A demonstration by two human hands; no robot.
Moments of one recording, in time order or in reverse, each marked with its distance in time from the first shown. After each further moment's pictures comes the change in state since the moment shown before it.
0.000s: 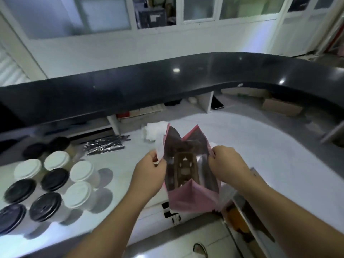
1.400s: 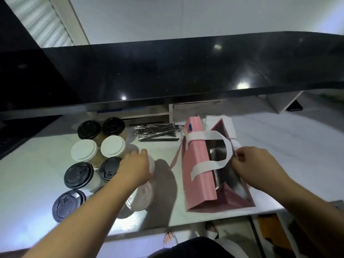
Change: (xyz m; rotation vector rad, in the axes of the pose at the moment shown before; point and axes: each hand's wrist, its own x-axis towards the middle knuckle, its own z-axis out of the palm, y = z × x) left_hand 0.134 -0.185 -0.196 0.967 -0.336 -0.278; right_hand 0.069 -0.179 0.077 -0.085 -0.107 -0.236
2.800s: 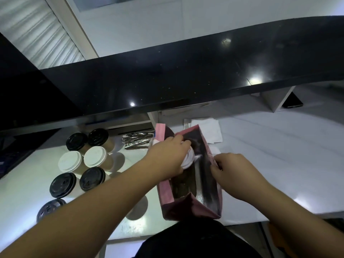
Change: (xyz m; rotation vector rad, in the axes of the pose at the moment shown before) left_hand 0.000 0.189 -0.063 0.281 0.245 0.506; right_hand 0.022 0.067 -0.017 0.178 -0.150 -0.192
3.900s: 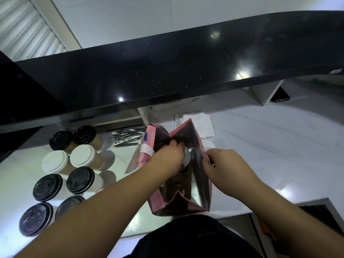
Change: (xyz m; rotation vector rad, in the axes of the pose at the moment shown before) left_hand 0.040 0.013 0.048 -0.250 -0.296 -0.165; right_hand -0.003 -0.007 0.006 -0.003 0.056 0.043
